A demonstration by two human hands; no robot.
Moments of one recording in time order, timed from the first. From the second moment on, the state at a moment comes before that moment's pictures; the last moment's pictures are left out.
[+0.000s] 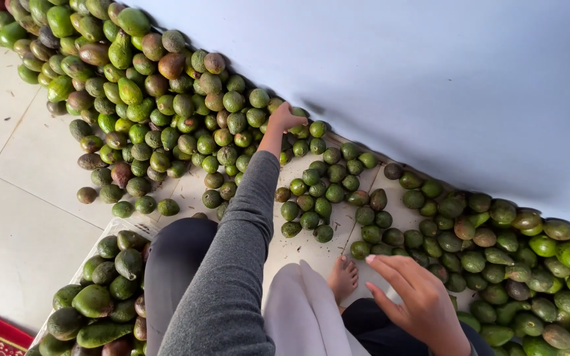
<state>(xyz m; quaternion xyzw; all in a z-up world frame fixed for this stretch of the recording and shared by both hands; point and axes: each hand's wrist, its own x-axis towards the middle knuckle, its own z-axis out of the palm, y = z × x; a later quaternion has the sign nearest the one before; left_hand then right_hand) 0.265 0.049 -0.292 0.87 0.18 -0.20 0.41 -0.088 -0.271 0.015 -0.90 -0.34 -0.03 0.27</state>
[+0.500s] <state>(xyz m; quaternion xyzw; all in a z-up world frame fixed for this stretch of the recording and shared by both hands) 0.154 -0.021 0.008 0.66 -0.28 -0.38 0.58 -0.075 -0.266 -0.002 -0.89 -0.28 -0.19 0.29</state>
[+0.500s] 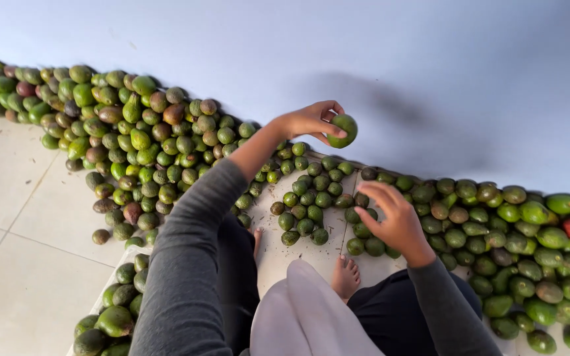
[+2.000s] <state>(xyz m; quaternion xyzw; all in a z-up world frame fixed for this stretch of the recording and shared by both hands) -0.002 -0.052 -0.015 0.58 -0.36 -0.02 0.73 -0.084 -0.250 0.000 -0.76 -0.28 -0.22 0.54</state>
